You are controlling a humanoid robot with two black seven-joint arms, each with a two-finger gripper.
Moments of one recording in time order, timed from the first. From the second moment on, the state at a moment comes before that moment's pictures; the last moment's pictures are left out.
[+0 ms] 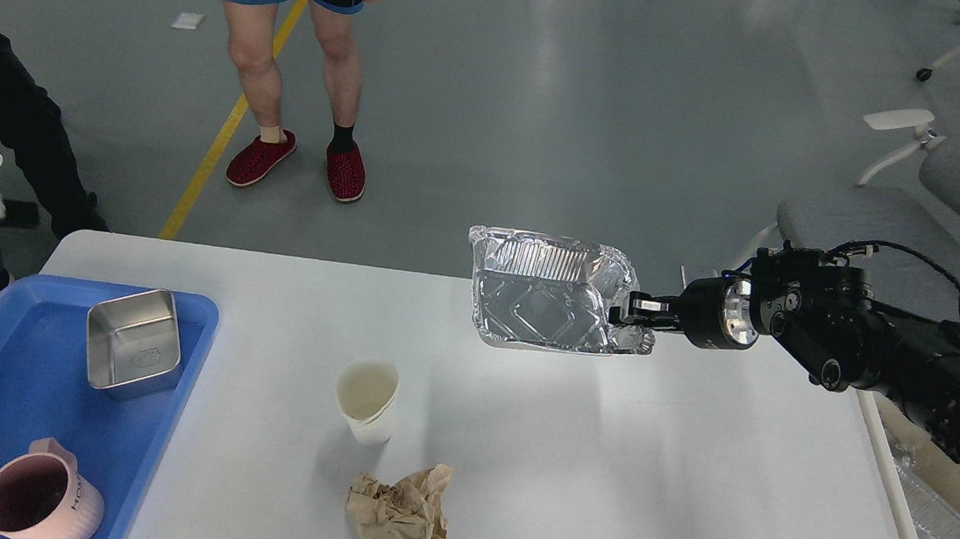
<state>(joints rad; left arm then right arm) -0.89 1.22 -0.38 -1.19 1.03 -0.92 -0.46 1.08 -0.21 -0.17 0.45 -0.98 0.50 0.49</state>
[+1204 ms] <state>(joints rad) -0.89 0.36 -0.15 -0.80 1.38 -0.64 -0.37 1.11 -0.16 -0.17 0.44 -0.98 0.50 0.49</state>
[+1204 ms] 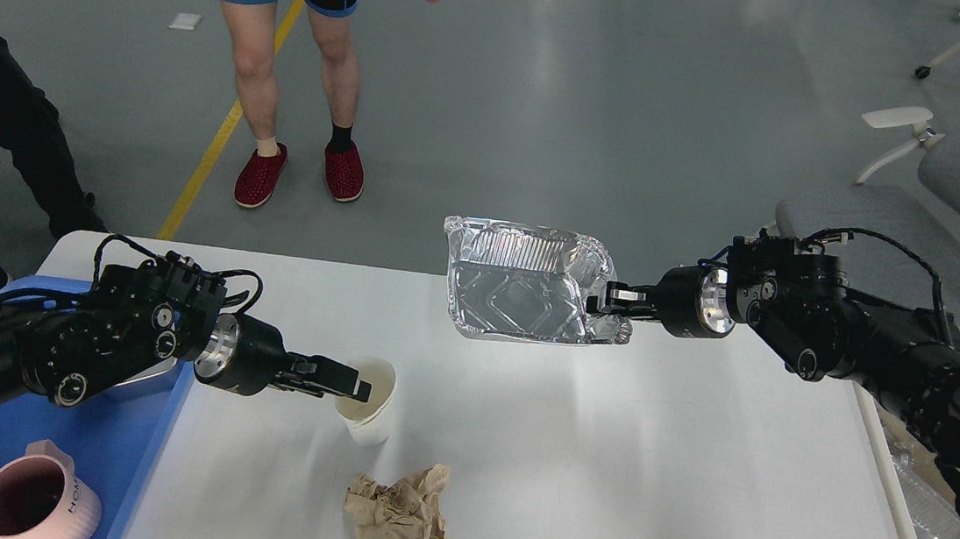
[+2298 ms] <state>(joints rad) -0.91 0.34 -0.06 -0.77 1.40 -0.59 -0.39 1.10 -0.16 -0.17 0.44 -0.98 0.50 0.49</state>
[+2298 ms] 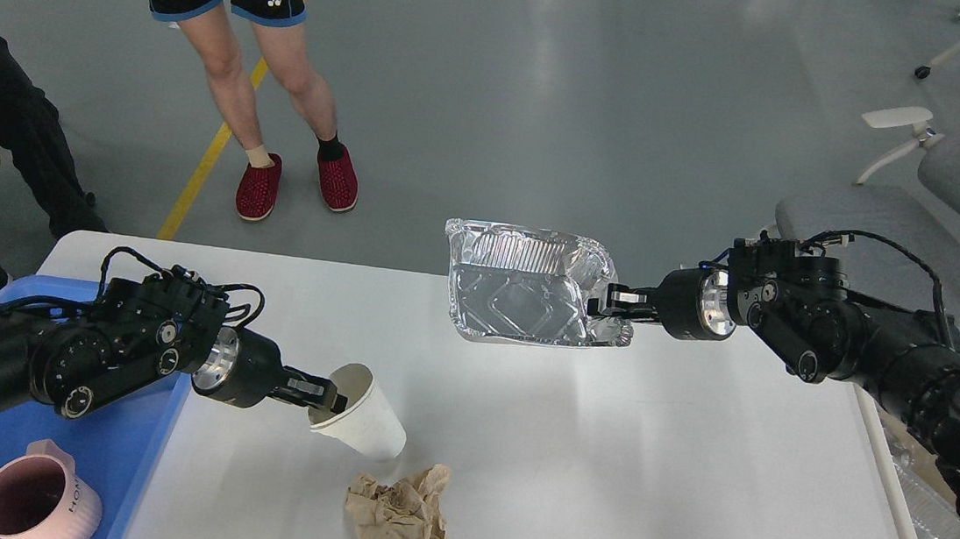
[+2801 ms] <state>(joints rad) -0.97 0.42 -0.06 -0.78 1.40 -0.61 -0.41 1.09 -0.17 -0.17 0.44 -0.98 0.50 0.50</state>
